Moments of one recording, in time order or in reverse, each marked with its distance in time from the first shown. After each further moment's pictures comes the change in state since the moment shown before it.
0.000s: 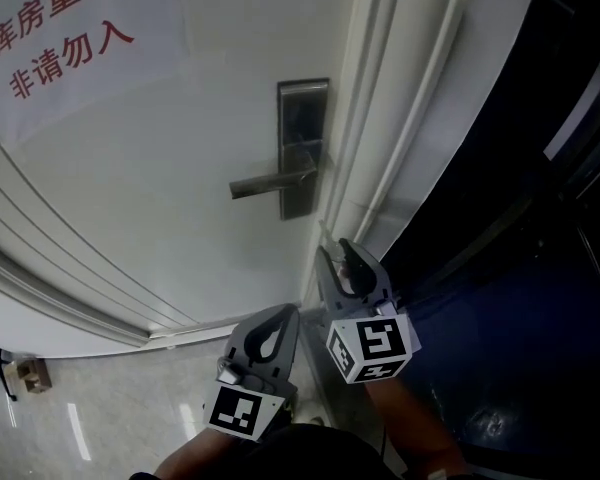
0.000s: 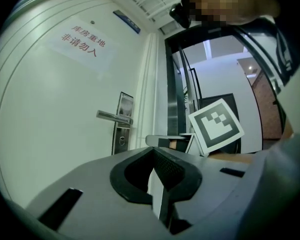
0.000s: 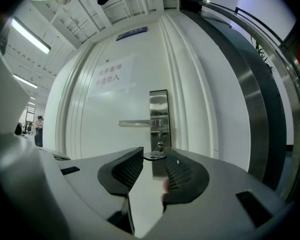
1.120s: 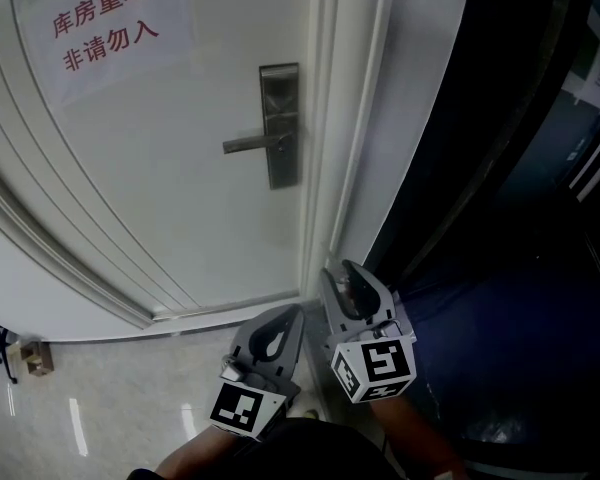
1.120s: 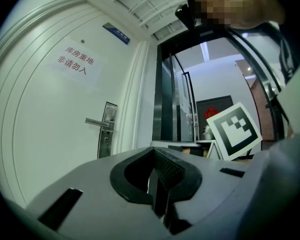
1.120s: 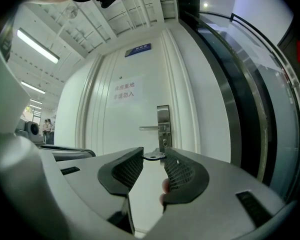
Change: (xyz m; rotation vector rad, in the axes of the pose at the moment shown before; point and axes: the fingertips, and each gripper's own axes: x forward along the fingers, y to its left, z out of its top) left arm -0.066 -0.115 0.007 0.007 -0.033 0.006; right arm -0.154 0.013 0.007 0.010 -0.027 0.054
